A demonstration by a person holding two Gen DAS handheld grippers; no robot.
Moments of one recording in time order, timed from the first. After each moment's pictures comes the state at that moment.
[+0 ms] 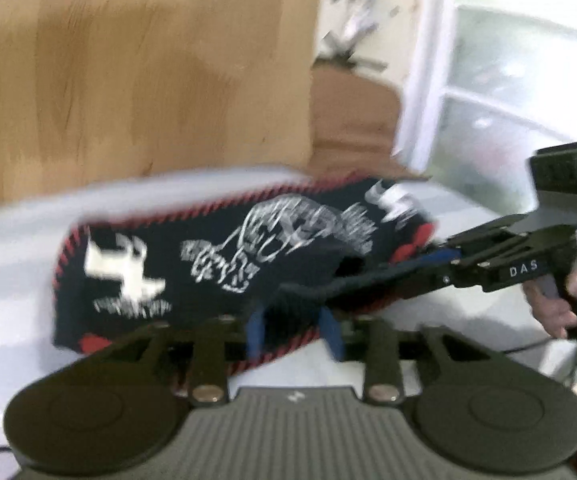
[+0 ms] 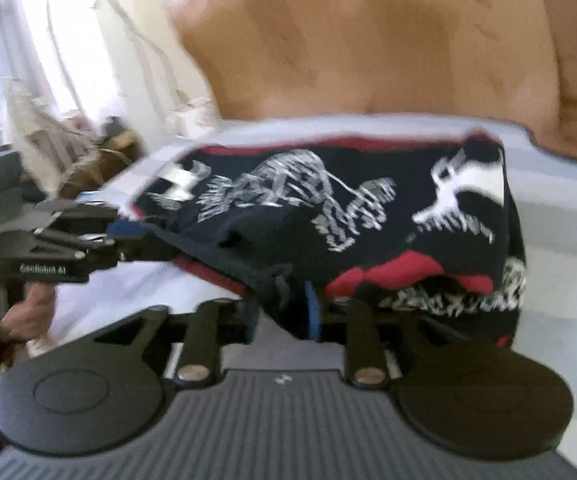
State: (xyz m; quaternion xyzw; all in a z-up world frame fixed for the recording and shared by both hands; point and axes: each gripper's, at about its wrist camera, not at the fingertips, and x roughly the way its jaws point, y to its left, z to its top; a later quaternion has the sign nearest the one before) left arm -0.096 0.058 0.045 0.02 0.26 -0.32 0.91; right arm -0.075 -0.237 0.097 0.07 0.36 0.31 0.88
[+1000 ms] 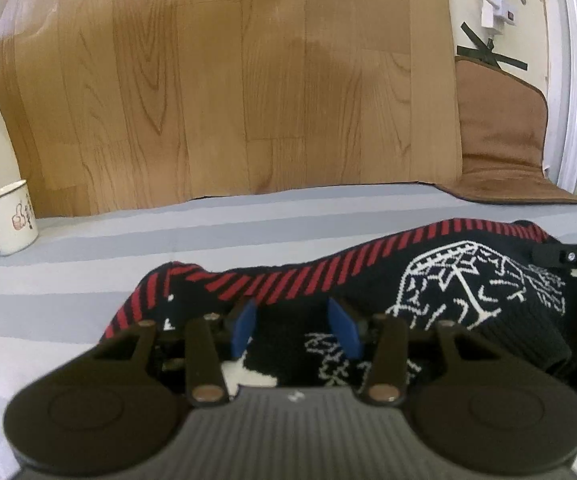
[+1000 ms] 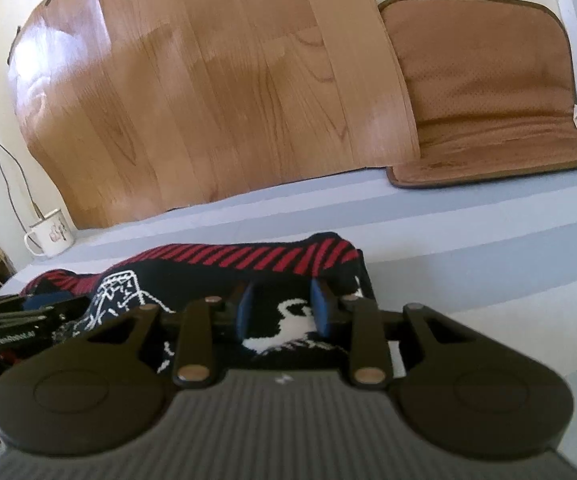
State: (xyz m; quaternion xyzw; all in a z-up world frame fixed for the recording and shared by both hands) left arm 0.015 0.022 0.006 0.05 0.25 -0.10 0.96; right arm -0.015 -0.273 0.049 0.15 0.28 0.07 0.95
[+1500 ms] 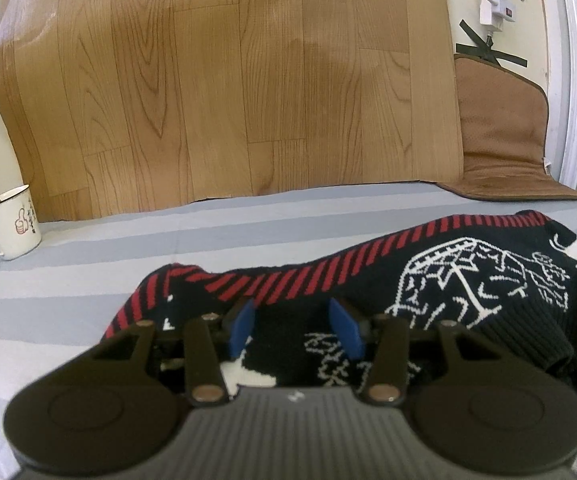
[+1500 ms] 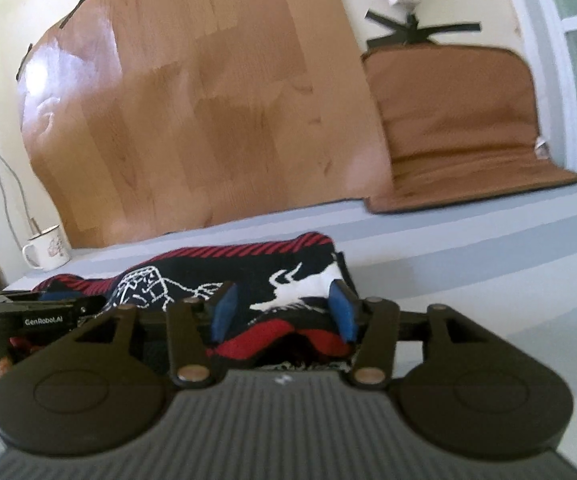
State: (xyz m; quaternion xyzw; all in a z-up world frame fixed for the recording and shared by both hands) left arm 0.013 0.019 0.007 0.06 0.25 -0.09 0.96; right arm -0.066 -0.264 0.063 0.12 0.22 0.03 0.97
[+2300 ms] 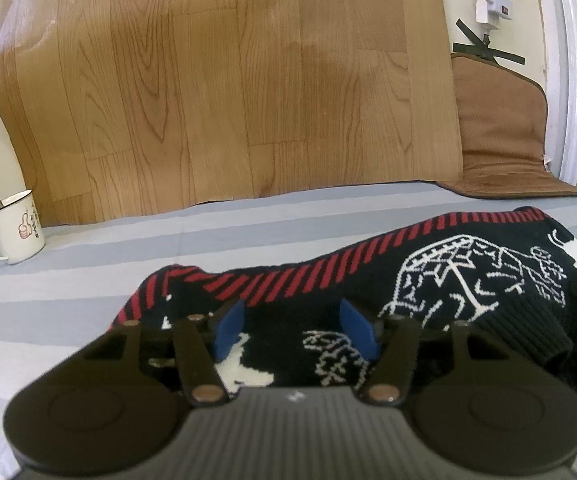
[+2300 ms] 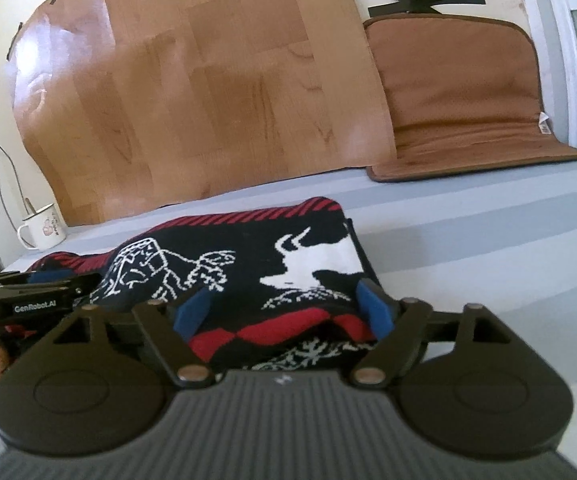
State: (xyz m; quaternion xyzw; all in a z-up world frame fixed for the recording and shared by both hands) left arm 0.010 0.018 0.009 0.06 0.25 -0.09 0.96; right arm -0.053 -0.255 0.051 0.13 0.27 0.03 0.96
